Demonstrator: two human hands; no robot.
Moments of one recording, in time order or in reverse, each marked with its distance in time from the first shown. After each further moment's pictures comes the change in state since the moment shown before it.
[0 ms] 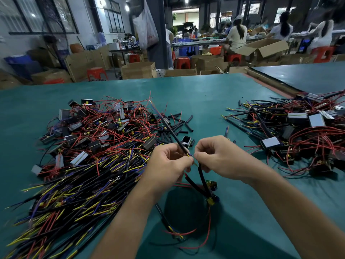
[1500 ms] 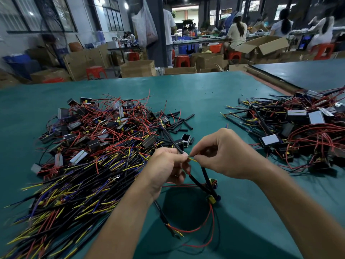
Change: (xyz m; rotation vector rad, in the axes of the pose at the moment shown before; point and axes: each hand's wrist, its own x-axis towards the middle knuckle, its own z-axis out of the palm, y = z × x) left_hand 0.000 0.006 -0.003 -0.104 -0.095 -0.296; right_hand -0.006 -0.001 -0.010 -0.154 0.045 -0.222
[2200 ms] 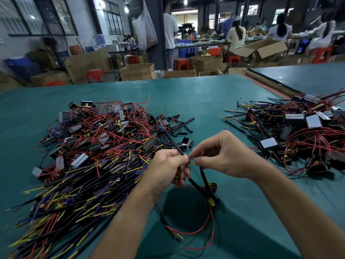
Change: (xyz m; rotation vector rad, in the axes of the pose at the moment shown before) left_hand 0.002 -0.003 0.000 0.044 0.029 0.089; right_hand 0.003 0.010 -0.002 0.305 -0.090 0.026
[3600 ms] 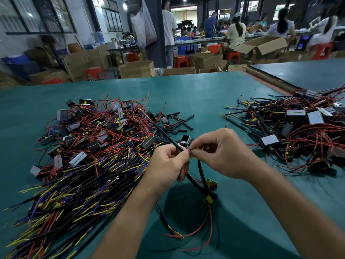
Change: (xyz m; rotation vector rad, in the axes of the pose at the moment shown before) left_hand 0.002 -0.004 0.006 0.048 0.073 0.202; right_hand 0.000 -0.002 0.008 -0.297 0.198 -0.091
